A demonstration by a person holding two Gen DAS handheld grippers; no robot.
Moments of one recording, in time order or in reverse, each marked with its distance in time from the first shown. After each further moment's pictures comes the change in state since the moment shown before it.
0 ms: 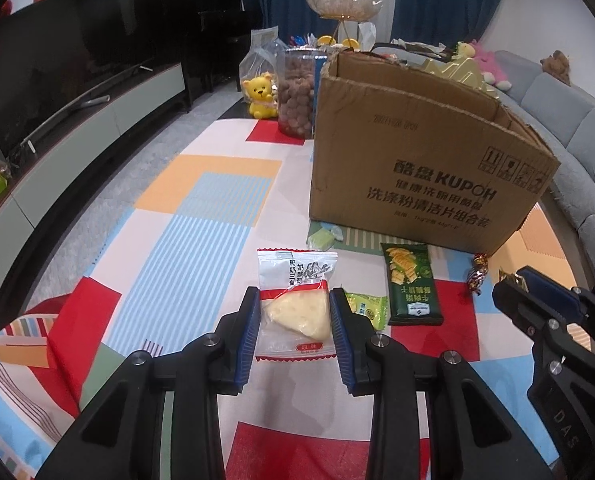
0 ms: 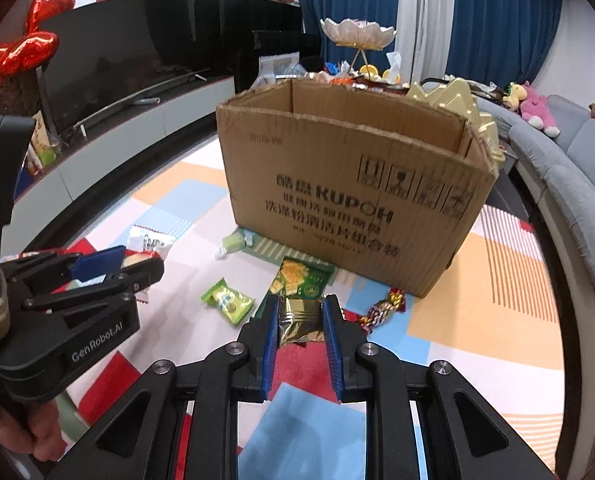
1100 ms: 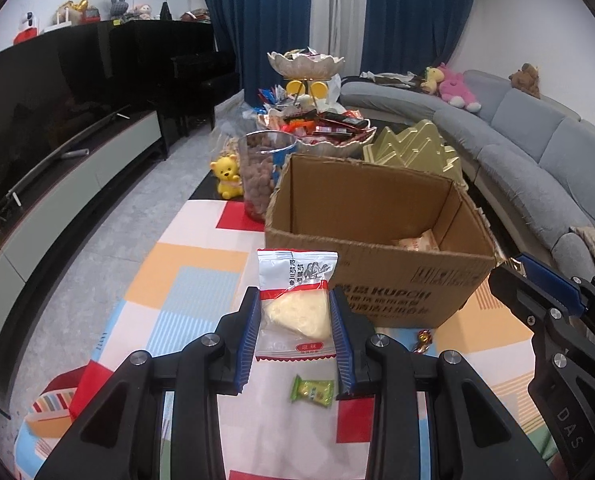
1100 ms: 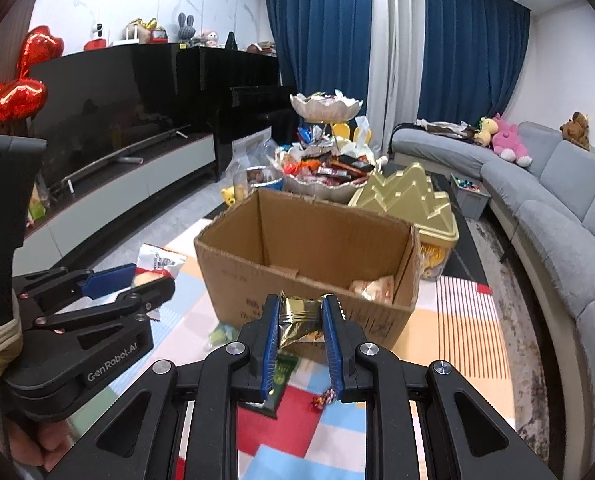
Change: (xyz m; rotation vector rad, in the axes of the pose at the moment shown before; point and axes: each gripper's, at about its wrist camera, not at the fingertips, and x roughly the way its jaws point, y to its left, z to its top) left arm -0.043 -0.029 0.087 0.061 -0.116 -0.076; right arm -0.057 -0.025 0.075 0.041 -0.179 -0.067
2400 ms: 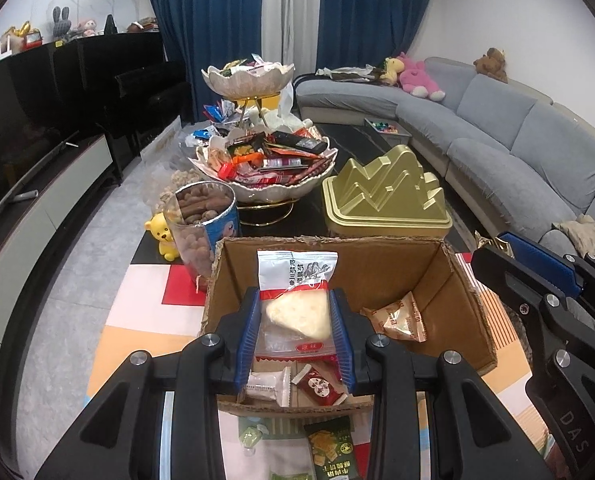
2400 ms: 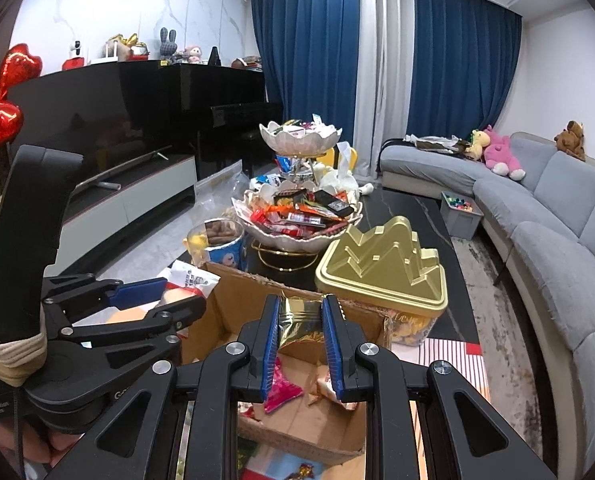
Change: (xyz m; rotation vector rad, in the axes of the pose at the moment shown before) left arm 0.074 -0.035 0.098 0.113 0.010 -0.115; right arm 0.060 -0.044 0.076 0.015 -0.031 -0.031
